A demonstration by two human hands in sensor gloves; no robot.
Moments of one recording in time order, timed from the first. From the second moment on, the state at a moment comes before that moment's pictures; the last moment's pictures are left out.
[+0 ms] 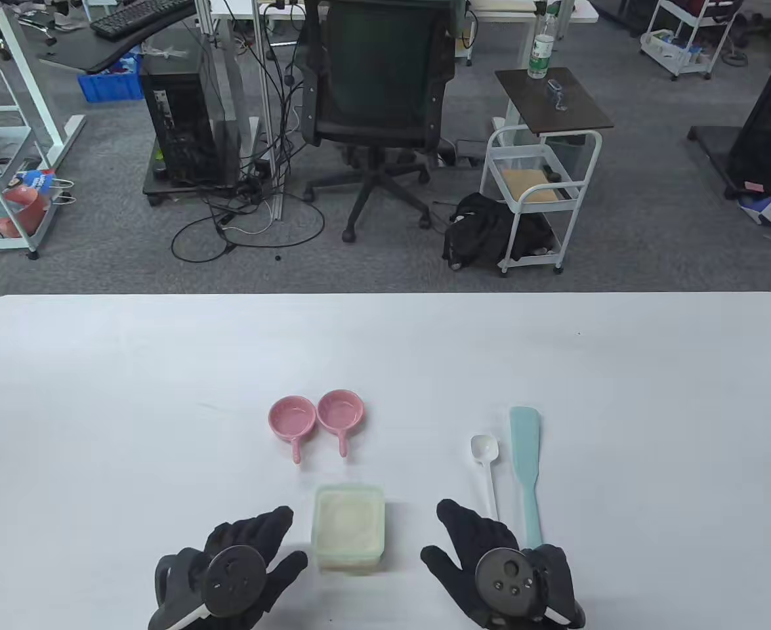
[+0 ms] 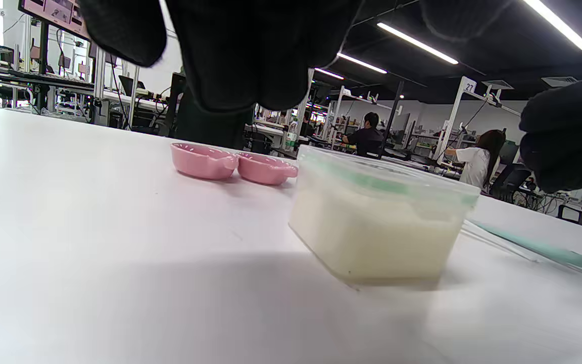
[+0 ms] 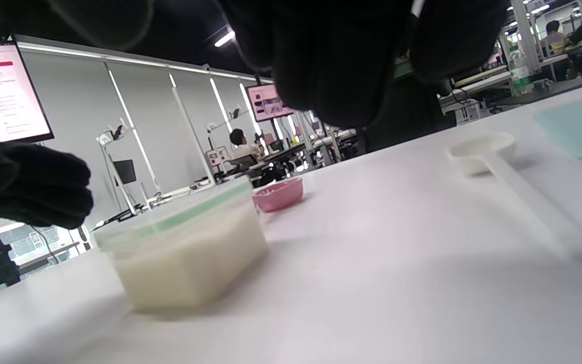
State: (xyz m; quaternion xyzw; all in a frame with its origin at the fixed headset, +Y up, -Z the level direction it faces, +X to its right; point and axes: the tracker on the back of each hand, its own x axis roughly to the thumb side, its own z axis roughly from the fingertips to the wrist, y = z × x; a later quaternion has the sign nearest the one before) left_hand -0.212 -0.713 -0.252 0.00 -0.16 0.12 0.98; right_hand 0.128 -0.719 -0.267 0.24 -0.03 0.95 0.21
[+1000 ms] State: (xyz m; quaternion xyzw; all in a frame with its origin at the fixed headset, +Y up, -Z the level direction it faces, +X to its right) left_hand -0.205 -0.717 -0.253 -0.03 -0.17 0.10 0.98; right_hand 0.118 -0.726 -0.266 0.26 0.01 0.94 0.20
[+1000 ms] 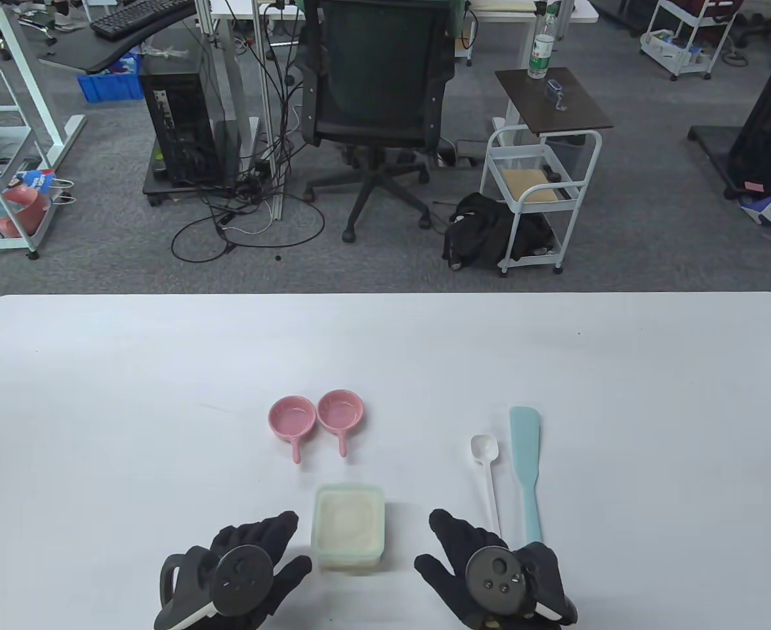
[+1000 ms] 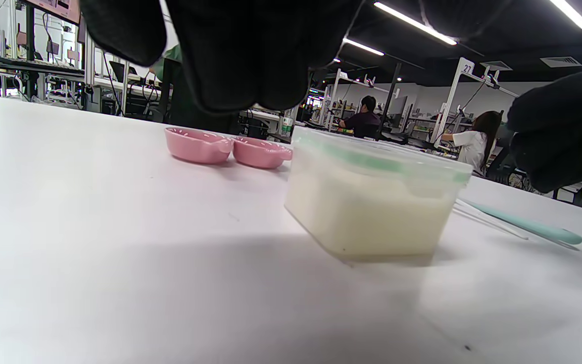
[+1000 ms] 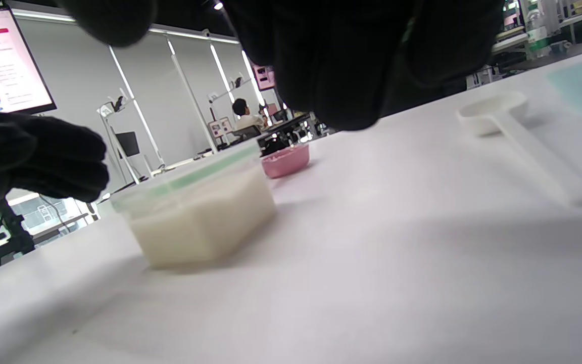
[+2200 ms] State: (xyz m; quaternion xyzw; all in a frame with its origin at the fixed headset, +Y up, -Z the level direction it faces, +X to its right) left_hand -0.150 -0.746 -0.329 -0.06 -0.12 0.05 0.99; right_hand 0.035 -0.740 -0.279 0.35 0.02 0.93 0.01
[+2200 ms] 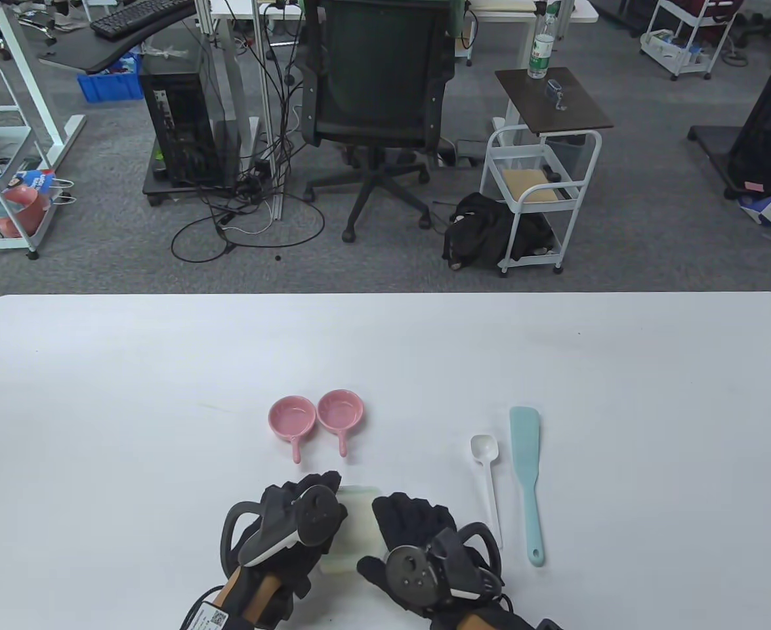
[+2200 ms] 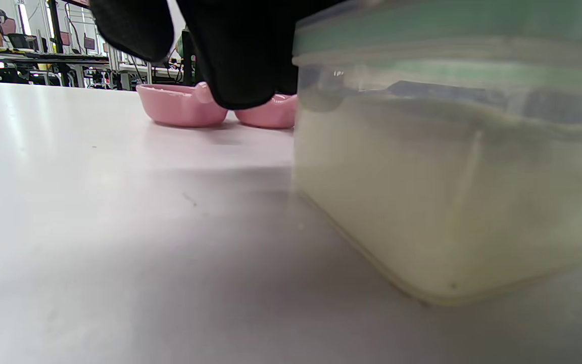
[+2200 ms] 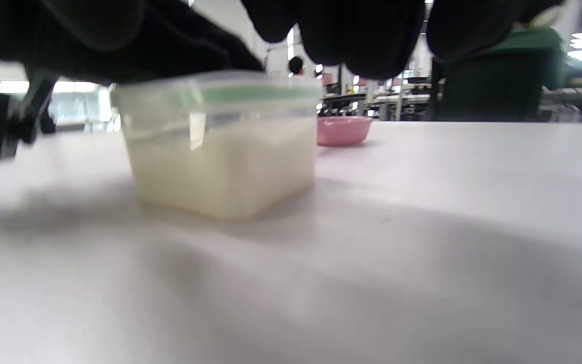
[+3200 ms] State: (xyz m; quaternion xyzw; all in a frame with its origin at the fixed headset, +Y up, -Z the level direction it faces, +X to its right) left_hand -0.150 -0.758 -0.324 -0.02 -0.10 0.10 0.99; right_hand -0.023 -0.754 -0.242 0.52 -0.28 0.74 -0.33
